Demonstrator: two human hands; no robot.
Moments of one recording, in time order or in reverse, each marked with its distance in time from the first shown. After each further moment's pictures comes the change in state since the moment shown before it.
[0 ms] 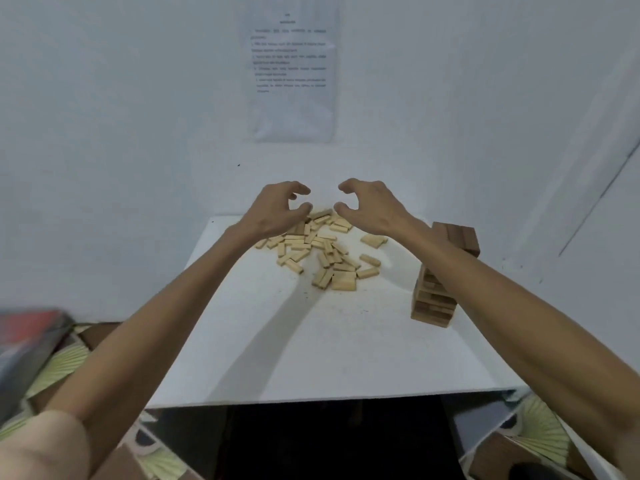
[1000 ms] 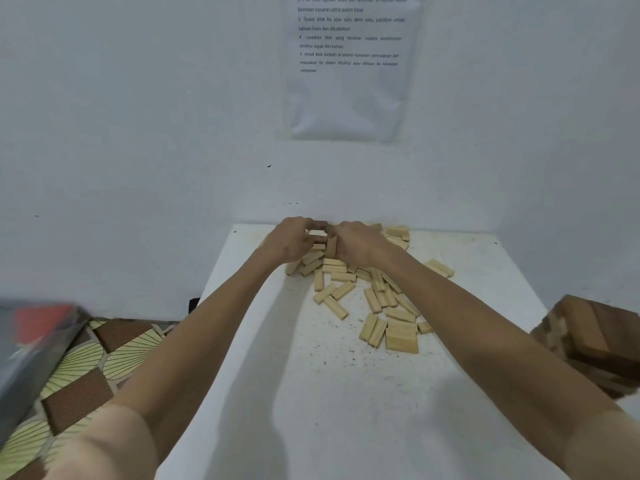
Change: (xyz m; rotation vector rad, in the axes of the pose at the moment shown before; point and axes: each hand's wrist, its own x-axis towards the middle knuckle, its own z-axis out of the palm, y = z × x) left_hand 0.098 -0.176 0.056 0.112 -0.247 -0.229; right_hand 0.169 0.012 0.163 -0.194 -0.409 -0.116
